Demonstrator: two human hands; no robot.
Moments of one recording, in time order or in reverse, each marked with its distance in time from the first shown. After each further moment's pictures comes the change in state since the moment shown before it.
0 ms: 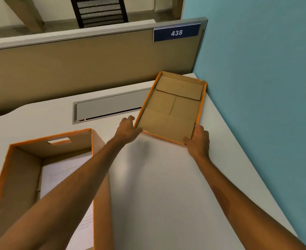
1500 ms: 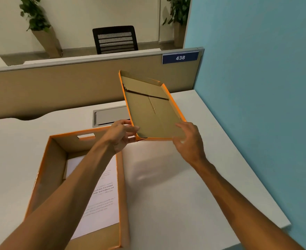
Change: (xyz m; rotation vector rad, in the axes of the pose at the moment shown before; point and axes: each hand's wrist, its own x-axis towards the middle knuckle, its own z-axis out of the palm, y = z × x) left_hand -0.135 -0.007 -0.089 -1.207 -0.175 -0.077; right_hand -0.115 -0.070 -0.037 -0.040 0.032 -0.693
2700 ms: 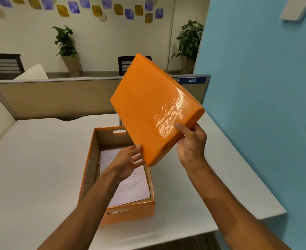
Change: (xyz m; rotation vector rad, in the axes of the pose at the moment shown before) left_hand -0.186 -0.053 -0.080 -0.116 0.003 0.020; right_hand -0.104 -0.215 -0.037 1.220 0.183 0.402
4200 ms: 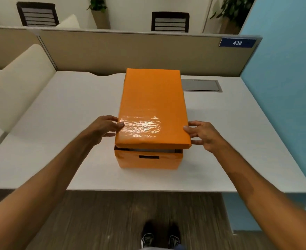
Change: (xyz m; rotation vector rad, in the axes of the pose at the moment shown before) left_hand -0.084 0.012 -0.160 0.604 0.341 -0.060; right_hand -0.039 0.083 -0.037 -0.741 -0.348 0.525
